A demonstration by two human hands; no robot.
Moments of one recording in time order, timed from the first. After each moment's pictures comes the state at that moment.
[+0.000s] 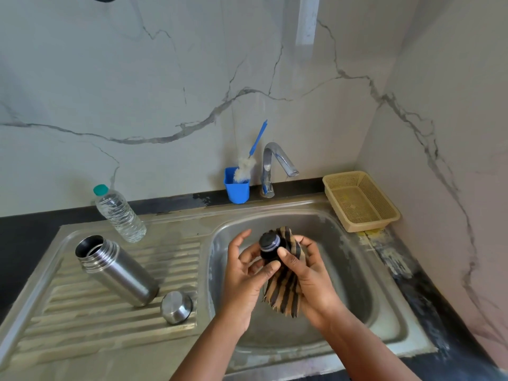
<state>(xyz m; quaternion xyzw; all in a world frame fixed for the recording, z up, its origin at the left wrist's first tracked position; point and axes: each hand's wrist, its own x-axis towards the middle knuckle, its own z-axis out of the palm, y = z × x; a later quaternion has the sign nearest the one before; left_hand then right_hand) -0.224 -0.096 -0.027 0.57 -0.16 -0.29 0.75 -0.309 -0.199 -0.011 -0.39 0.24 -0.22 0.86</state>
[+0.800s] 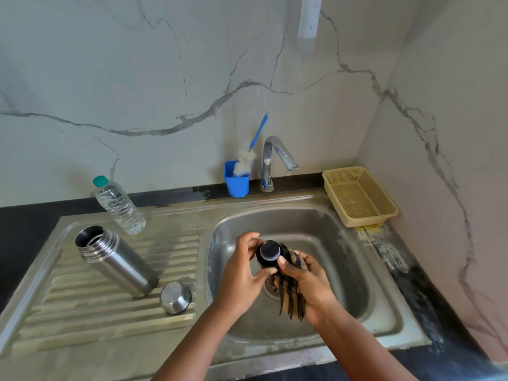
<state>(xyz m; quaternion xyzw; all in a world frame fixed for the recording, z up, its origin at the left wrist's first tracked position) -0.210 -0.091 -0.054 0.74 -0.35 -0.14 0.55 -0.315 -0.198 -0.035 -0.36 0.39 -0.19 0.82</state>
